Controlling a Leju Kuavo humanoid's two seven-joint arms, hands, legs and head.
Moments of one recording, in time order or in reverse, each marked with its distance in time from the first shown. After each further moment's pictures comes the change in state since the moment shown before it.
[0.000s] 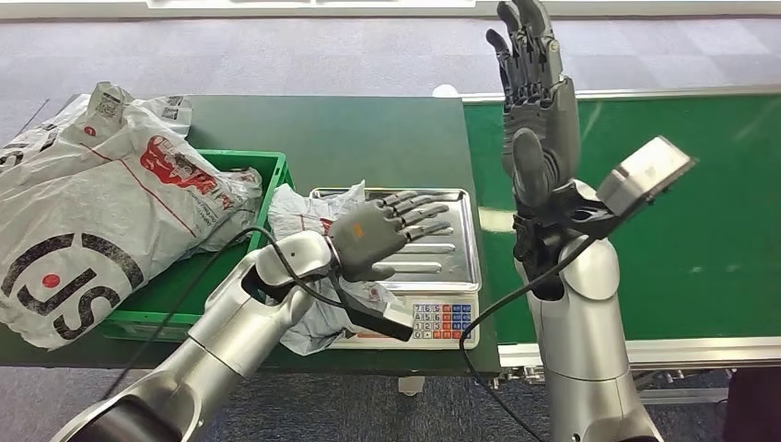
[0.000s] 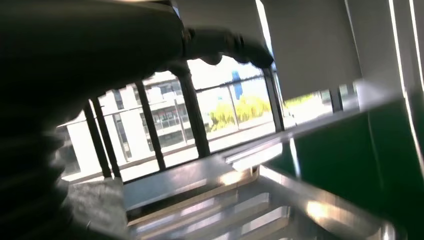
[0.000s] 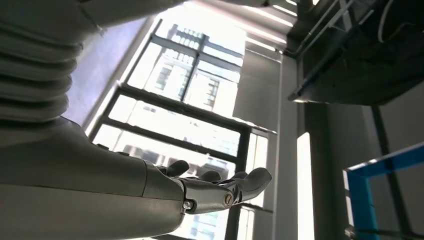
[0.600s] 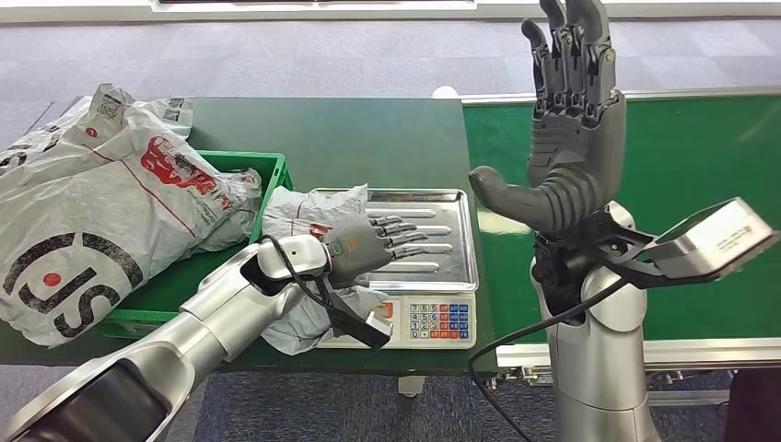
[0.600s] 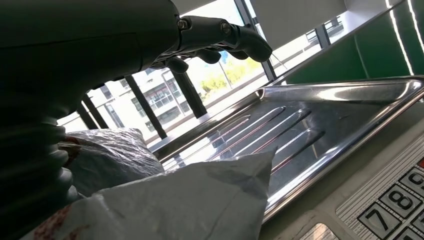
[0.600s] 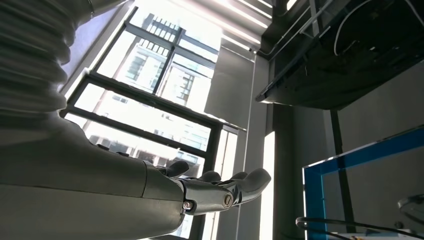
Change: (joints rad) left arm -0.145 0.048 -0.287 0.229 0.166 0.025 0.012; right arm 0.049 -0.013 0.000 -0.152 0.016 0.000 -0.028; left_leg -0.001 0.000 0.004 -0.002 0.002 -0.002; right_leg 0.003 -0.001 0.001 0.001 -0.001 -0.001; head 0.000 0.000
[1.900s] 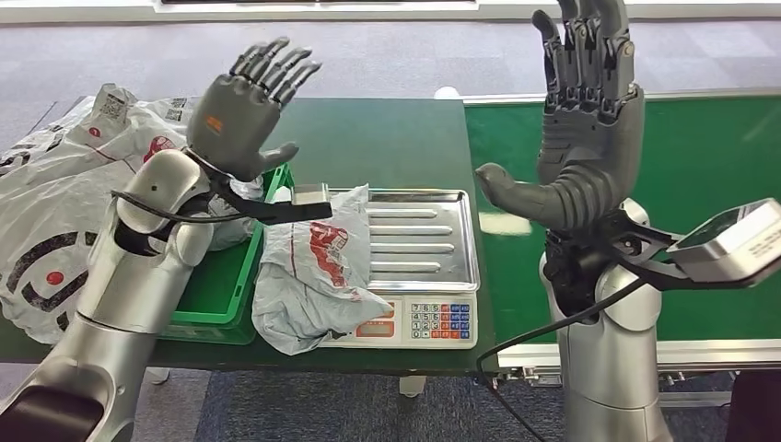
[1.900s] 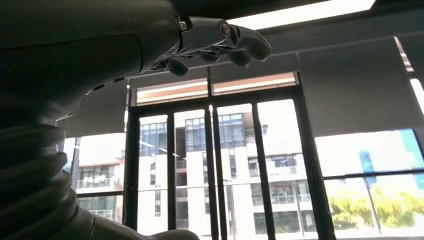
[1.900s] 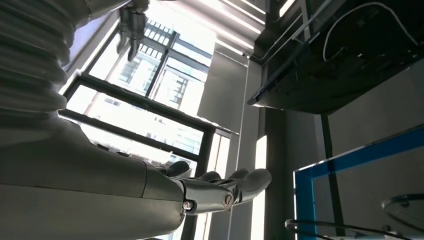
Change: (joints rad) left arm 0.085 0.129 0.532 -0.620 -0.123 -0.024 0.199; right arm -0.019 -0.035 0.000 -0.023 -0.043 0.009 0.012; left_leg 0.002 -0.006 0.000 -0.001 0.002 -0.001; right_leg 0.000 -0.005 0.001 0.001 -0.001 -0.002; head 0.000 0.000
